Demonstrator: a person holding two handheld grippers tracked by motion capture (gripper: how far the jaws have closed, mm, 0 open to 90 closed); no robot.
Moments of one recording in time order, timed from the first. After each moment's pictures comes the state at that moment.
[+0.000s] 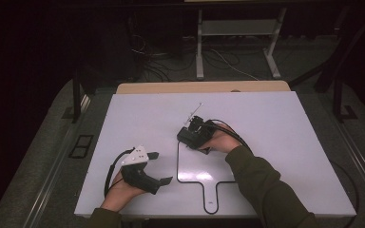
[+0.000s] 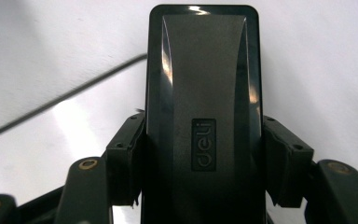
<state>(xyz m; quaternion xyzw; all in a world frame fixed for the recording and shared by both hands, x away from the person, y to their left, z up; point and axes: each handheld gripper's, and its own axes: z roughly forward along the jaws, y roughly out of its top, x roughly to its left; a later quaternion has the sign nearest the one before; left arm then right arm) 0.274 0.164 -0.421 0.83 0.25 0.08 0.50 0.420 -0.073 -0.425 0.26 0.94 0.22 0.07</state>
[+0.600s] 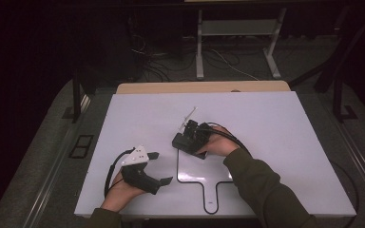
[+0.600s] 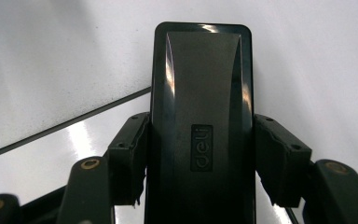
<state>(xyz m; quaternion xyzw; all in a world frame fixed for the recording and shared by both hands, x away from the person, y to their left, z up) 0.274 0.164 -0.421 0.83 0.25 0.08 0.50 0.400 -0.059 -0.415 0.21 0.95 0.22 0.07</state>
